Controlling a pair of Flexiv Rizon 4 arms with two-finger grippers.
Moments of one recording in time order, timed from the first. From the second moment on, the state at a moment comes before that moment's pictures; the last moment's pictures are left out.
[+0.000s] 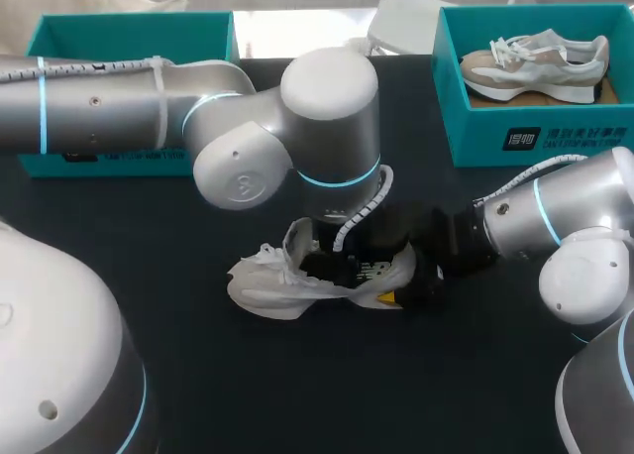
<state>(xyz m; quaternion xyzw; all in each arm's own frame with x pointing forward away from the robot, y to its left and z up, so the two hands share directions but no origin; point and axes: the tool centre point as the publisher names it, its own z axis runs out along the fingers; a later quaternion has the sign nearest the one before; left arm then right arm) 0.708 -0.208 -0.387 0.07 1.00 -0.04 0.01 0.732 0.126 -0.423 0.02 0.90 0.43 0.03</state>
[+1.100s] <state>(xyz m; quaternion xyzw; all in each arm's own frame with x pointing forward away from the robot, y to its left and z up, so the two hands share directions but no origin) 0.721 -0.193 -0.354 0.05 1.00 -0.07 -0.04 0.732 0.126 -0.423 0.02 0.90 0.43 0.03</state>
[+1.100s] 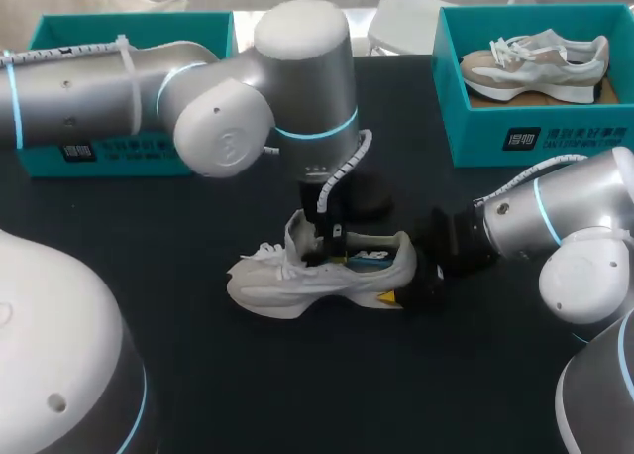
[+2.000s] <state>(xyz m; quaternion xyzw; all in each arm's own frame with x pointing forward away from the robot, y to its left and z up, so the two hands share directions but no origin) 0.706 -0.202 -0.302 0.05 0.98 -0.16 -0.10 0.732 0.126 -0.423 0.02 0.90 0.43 0.03</state>
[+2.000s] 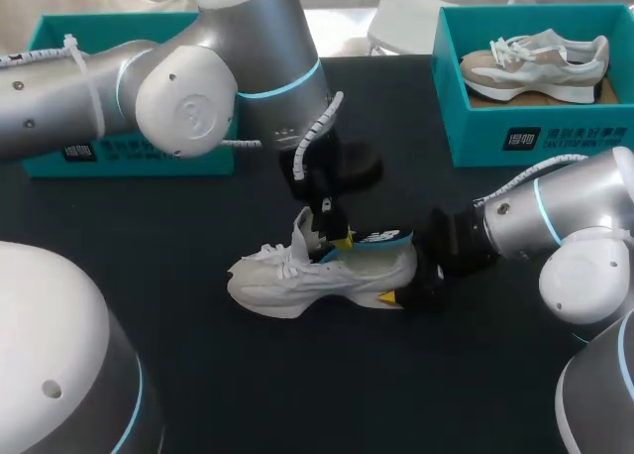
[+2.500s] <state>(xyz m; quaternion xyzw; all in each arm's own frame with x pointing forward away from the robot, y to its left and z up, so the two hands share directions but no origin) 0.703 -0.235 -0.299 0.08 0.98 -0.19 -0.07 0.732 0.126 -0.423 0.02 0.90 0.43 0.03</state>
